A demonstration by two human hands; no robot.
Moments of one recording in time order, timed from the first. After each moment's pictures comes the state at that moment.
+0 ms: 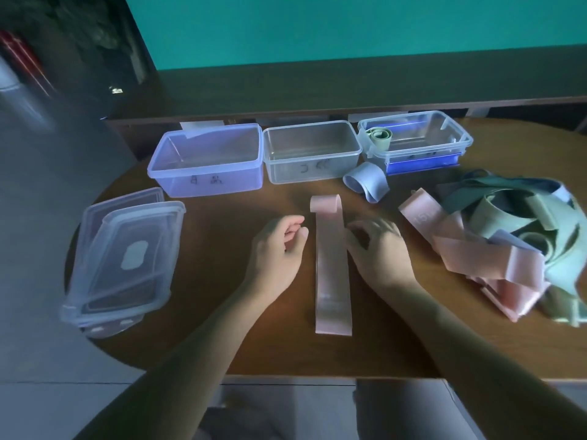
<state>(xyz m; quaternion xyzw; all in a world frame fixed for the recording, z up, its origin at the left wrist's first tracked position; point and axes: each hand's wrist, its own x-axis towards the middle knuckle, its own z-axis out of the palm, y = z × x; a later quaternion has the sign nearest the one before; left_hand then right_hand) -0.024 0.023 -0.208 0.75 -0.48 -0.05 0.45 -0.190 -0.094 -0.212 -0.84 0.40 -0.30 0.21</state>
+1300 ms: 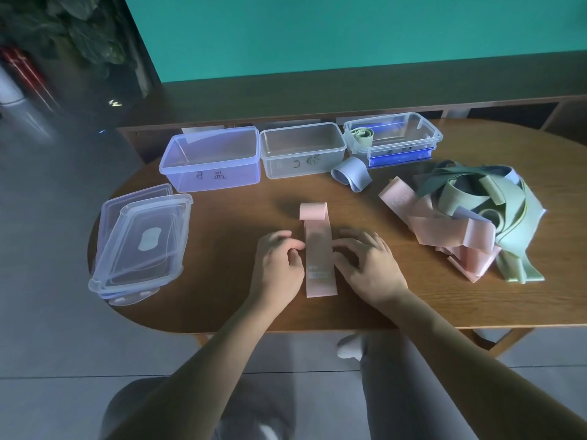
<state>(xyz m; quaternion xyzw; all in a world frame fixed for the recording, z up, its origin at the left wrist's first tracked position) -0.073 0.071 -0.210 0.82 -0.45 -0.03 0.36 -0.237 -0.039 -0.207 -0.88 0.37 -0.20 0.23</state>
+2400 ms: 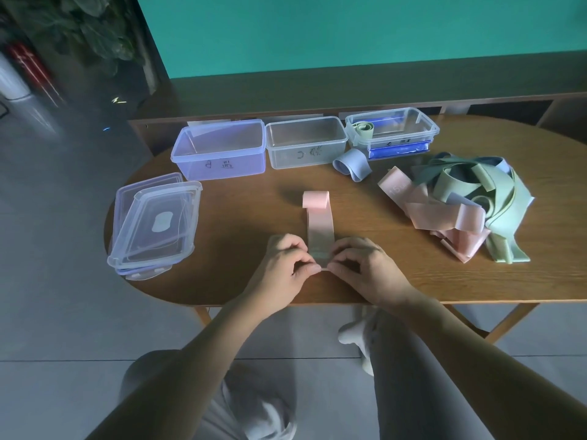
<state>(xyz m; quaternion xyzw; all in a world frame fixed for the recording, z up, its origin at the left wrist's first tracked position) -0.083 0.114 -0.209 0.71 -0.61 -0.01 0.35 -0.263 -0.008 -0.209 -0.90 0.23 -0.24 0.28</state>
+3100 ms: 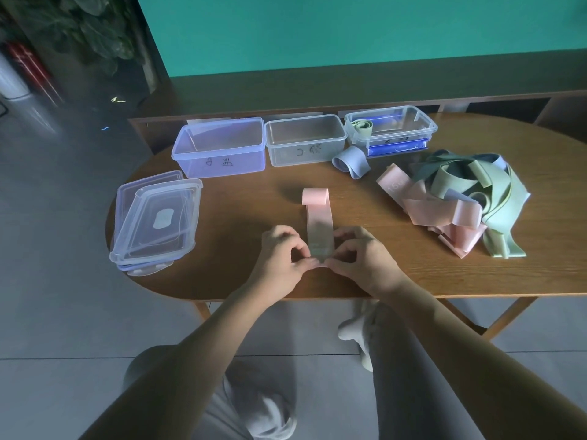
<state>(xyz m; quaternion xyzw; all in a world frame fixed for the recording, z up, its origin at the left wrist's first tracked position) -0.085 0.110 -0.200 0.77 -0.52 -0.11 0.35 -0.253 -0.007 -0.199 -0.86 0.33 -0.18 0.33</state>
